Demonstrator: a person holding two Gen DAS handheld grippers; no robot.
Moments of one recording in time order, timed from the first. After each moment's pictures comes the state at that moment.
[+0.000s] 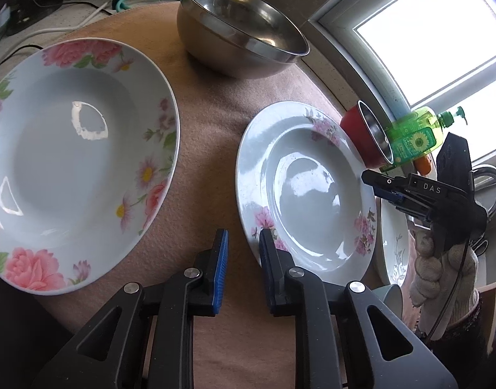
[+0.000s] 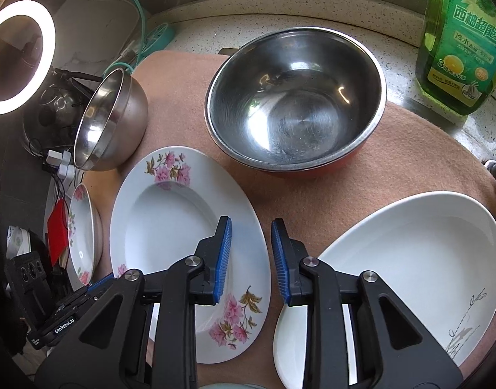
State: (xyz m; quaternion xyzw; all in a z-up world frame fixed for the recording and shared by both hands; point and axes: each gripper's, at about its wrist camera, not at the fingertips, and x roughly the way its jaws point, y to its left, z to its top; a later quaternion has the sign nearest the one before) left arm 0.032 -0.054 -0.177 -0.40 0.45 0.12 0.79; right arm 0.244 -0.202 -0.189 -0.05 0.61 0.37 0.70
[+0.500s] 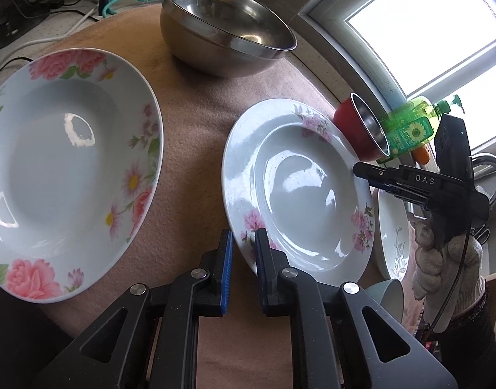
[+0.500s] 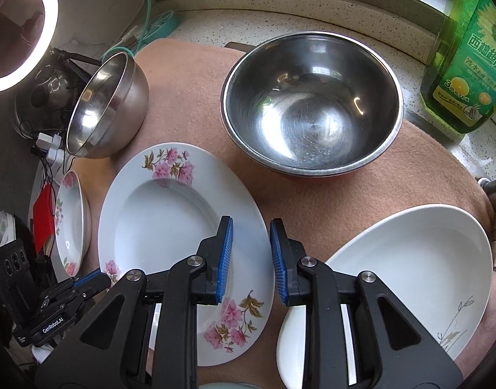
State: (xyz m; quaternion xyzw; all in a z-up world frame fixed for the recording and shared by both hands) left arm 0.034 -0.057 -0.170 -0.38 0.46 0.12 0.80; right arm 0.235 -0.187 -0.183 -0.10 0.60 0.37 0.70
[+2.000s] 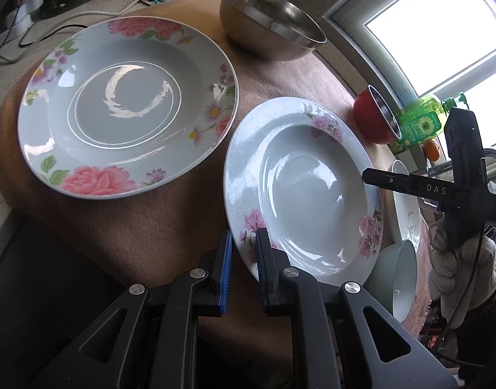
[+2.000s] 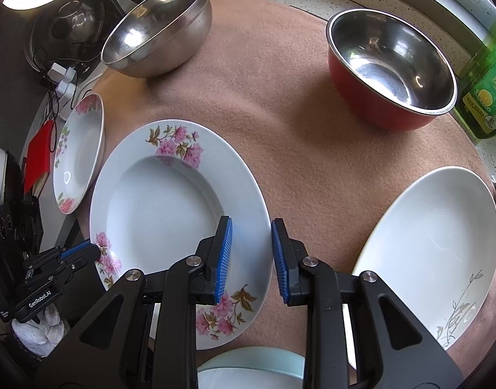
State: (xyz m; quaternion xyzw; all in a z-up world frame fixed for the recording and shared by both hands) left arm -0.013 -0.070 -0.174 -0.38 0.47 0.16 0.78; right arm 0.193 -0.160 -0.183 -0.20 0.60 0.40 0.66
